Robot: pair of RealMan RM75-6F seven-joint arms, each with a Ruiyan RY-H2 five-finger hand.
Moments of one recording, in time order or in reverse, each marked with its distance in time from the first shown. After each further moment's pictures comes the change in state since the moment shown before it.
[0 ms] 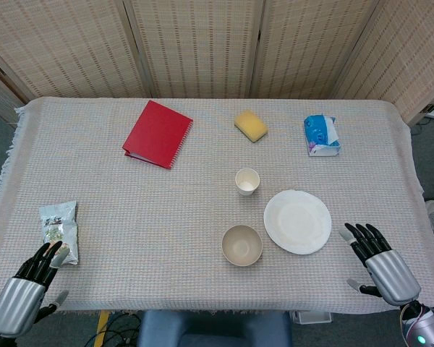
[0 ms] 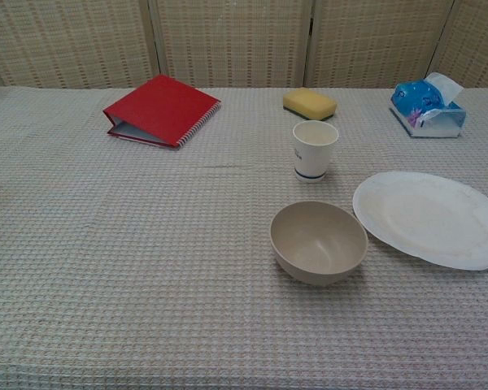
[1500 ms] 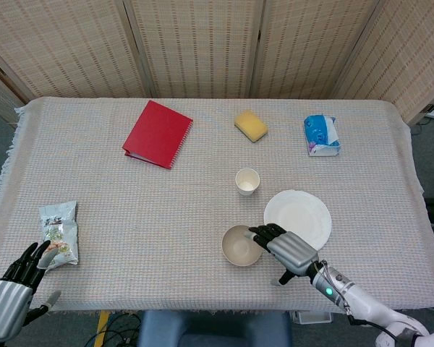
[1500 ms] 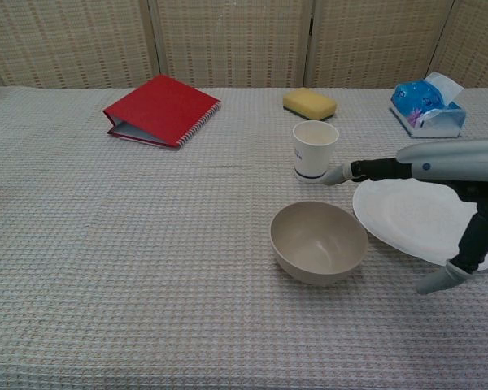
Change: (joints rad) left arm 0.018 0.028 -0.005 0.001 0.000 0.061 -0.066; right arm 0.526 0.059 0.154 -0.573 0.545 -0.782 -0.307
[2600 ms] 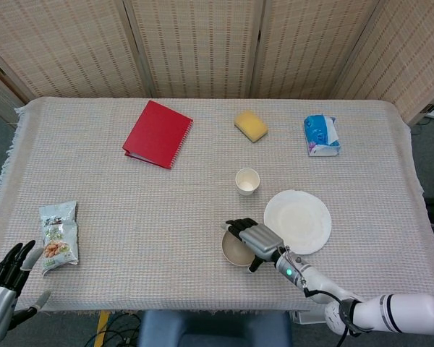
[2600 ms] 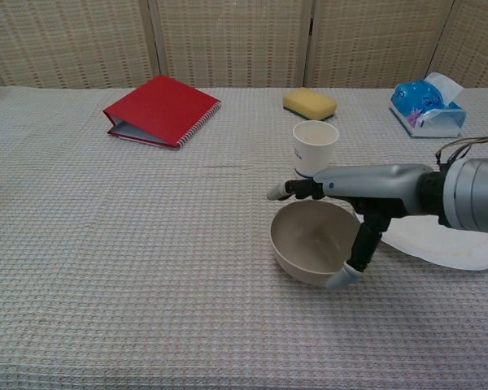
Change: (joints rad) left arm 0.022 0.032 -0.007 0.008 0.005 0.055 -0.072; right arm 0.201 -0.276 0.005 0.200 0.327 0.006 -0.081
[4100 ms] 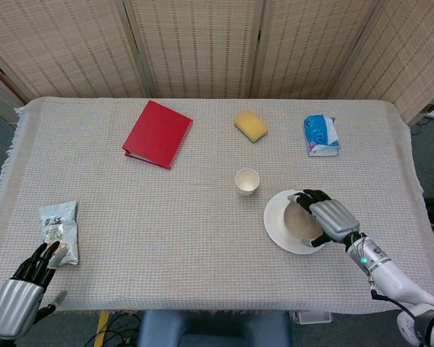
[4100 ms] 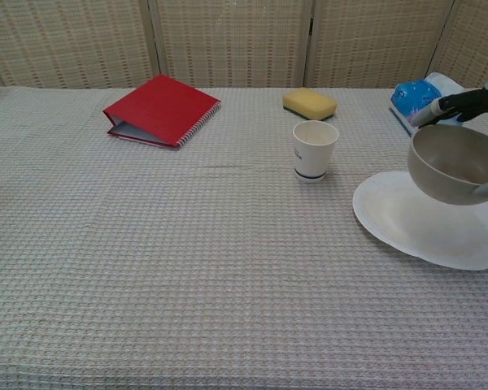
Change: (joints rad) left arm -0.025 -0.066 -0.002 -0.013 0.000 -0.108 0.155; right arm -0.193 0.395 -0.040 0.005 -0.306 0.085 0.349
